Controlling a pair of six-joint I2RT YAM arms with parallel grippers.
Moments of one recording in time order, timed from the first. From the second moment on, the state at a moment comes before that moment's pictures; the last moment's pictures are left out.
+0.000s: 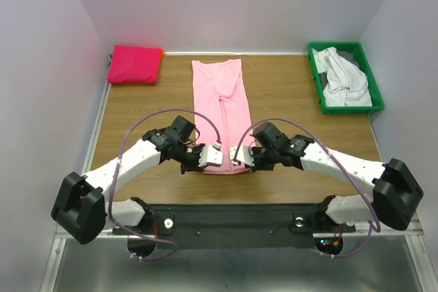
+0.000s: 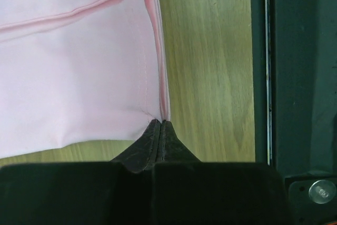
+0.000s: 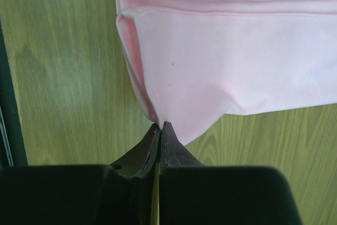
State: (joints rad) left arm -0.64 1.20 0.76 -0.71 0.59 0.92; right arm 0.84 1.28 0.81 -0.53 -0.25 -0.78
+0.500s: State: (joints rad) left arm -0.42 1.47 1.08 -0.74 0.60 1.08; right arm 0.63 1.54 1.09 -0.54 -0.27 -0.93
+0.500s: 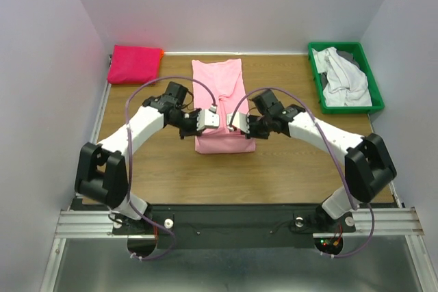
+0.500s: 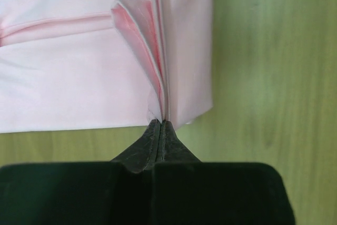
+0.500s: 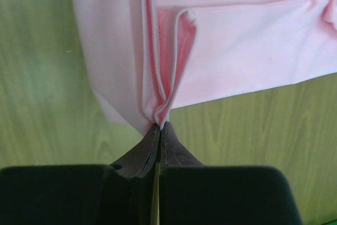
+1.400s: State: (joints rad) left arm -0.23 2.17 1.85 -0.87 0.60 1.31; right arm 0.43 2.18 1.79 -0.54 -0.33 -1.10
